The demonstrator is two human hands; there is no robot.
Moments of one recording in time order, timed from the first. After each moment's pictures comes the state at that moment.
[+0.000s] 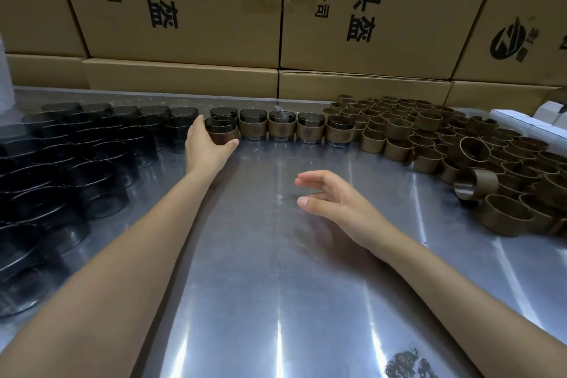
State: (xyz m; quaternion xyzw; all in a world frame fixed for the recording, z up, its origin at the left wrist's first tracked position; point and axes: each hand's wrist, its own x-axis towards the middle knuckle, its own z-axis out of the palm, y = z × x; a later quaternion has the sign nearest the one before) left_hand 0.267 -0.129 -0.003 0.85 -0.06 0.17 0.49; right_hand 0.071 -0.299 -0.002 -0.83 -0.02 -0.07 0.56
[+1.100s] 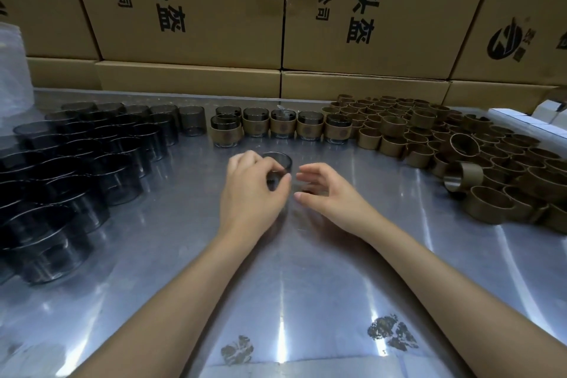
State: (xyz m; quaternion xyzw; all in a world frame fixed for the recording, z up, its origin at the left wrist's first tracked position) left_hand 0.121 -0.146 -0.007 0.86 -0.23 0.25 0.38; right_hand 0.071 -0.292 -0.006 -0.85 -0.02 -0.10 0.52
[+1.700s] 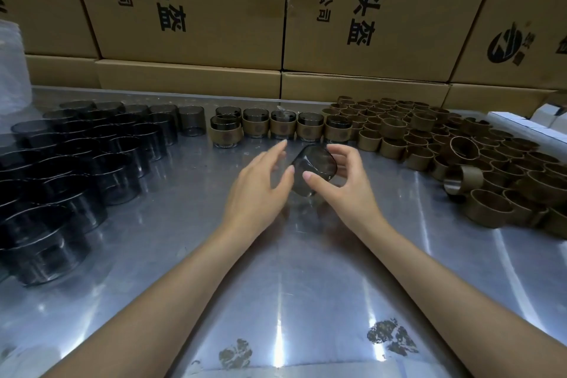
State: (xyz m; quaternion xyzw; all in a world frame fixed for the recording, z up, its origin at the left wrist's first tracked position) left_hand 0.125 -0.150 -0.006 0.83 -0.27 0.15 0.47; right_hand 0.076 -0.299 -0.010 -0.80 0.03 -0.30 0.52
